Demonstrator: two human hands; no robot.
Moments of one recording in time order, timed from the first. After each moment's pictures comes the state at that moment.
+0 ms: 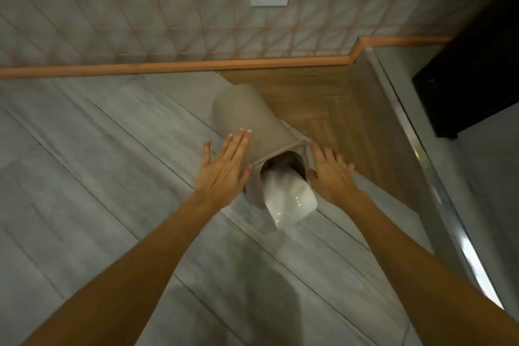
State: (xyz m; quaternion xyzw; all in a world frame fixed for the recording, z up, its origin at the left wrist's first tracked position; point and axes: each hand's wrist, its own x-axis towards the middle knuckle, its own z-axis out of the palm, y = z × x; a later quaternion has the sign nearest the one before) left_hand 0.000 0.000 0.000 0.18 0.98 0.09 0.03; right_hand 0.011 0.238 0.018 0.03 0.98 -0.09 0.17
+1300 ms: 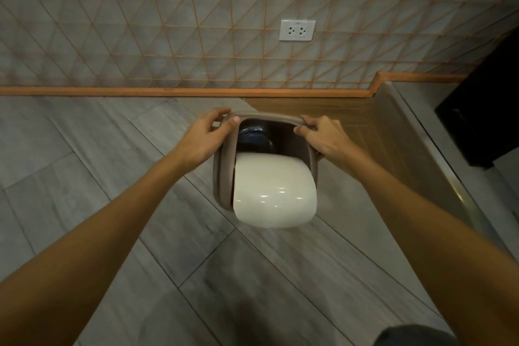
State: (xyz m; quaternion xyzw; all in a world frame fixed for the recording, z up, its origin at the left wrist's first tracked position) left_hand -0.031 -0.073 0.037 0.02 0.86 0.51 0.05; right_hand -0.053 0.179 0.042 0.00 0.92 -0.37 0.10
